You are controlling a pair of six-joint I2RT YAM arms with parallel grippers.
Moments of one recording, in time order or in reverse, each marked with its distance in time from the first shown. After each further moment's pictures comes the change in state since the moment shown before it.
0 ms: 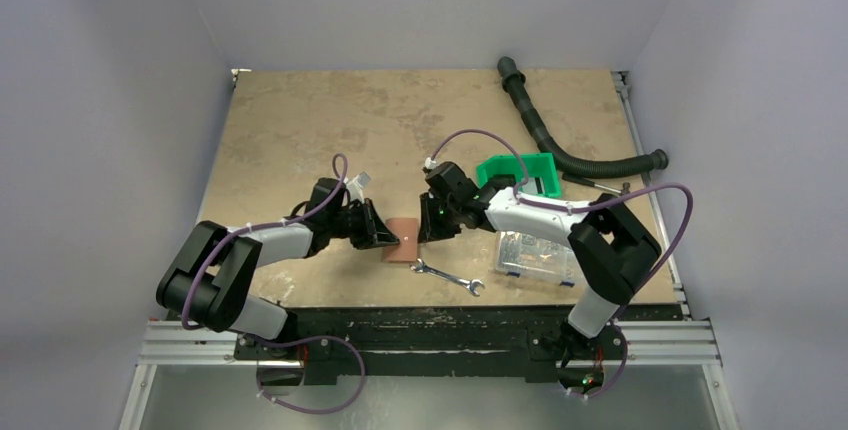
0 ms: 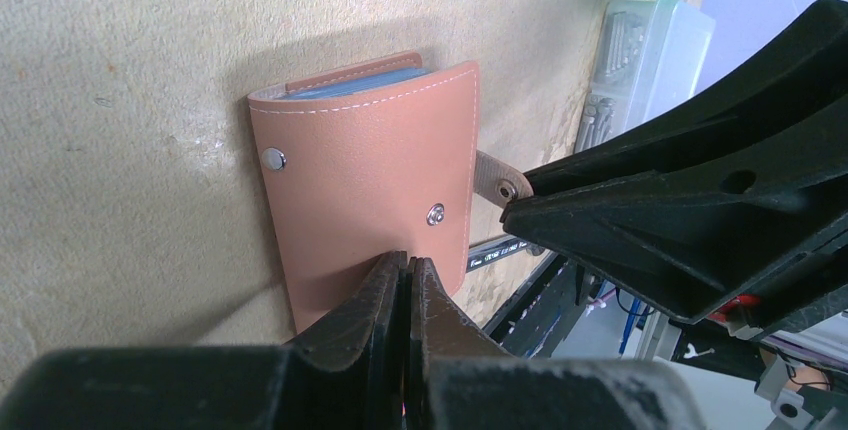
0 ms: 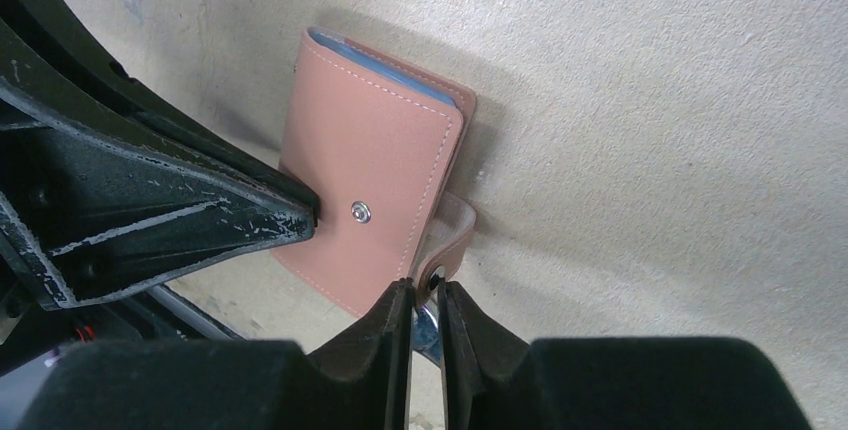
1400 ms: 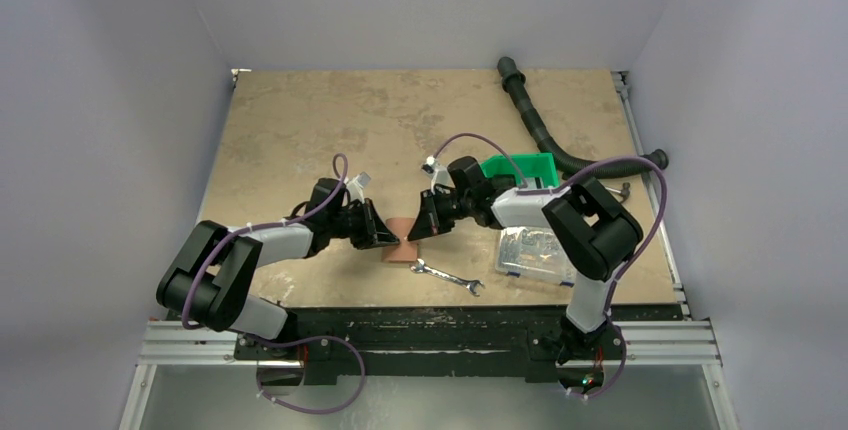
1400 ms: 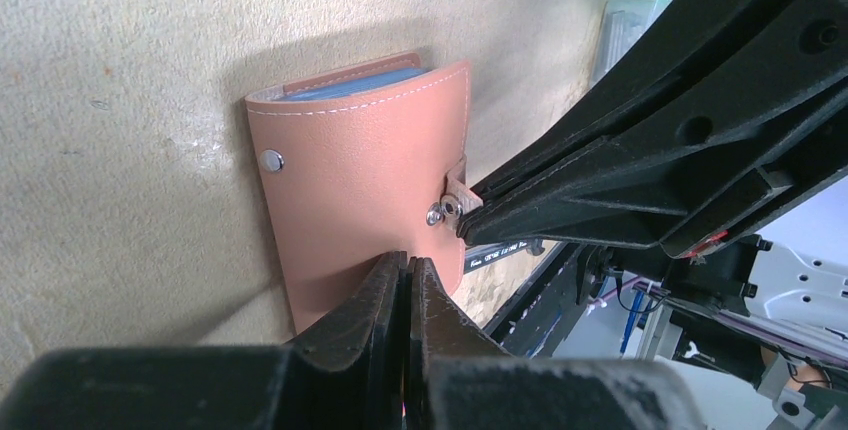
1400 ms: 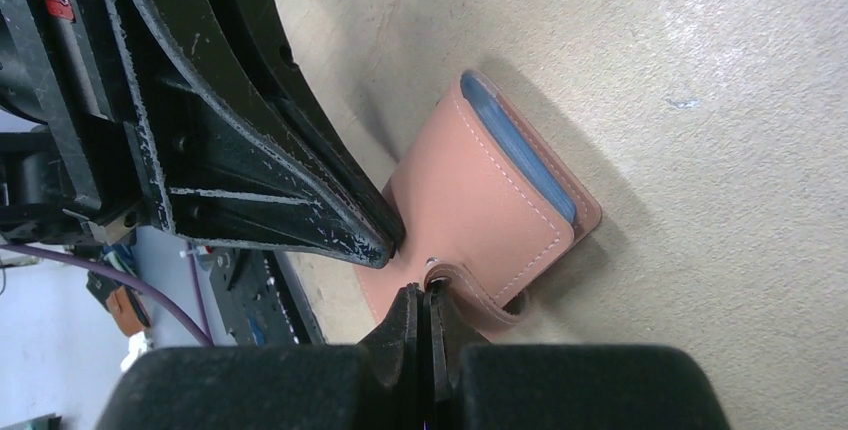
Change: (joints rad) left arm -0.002 0.002 -0.002 0.009 0.001 0.000; right arm -0.150 0.142 -0.138 0.511 -0.549 -0.135
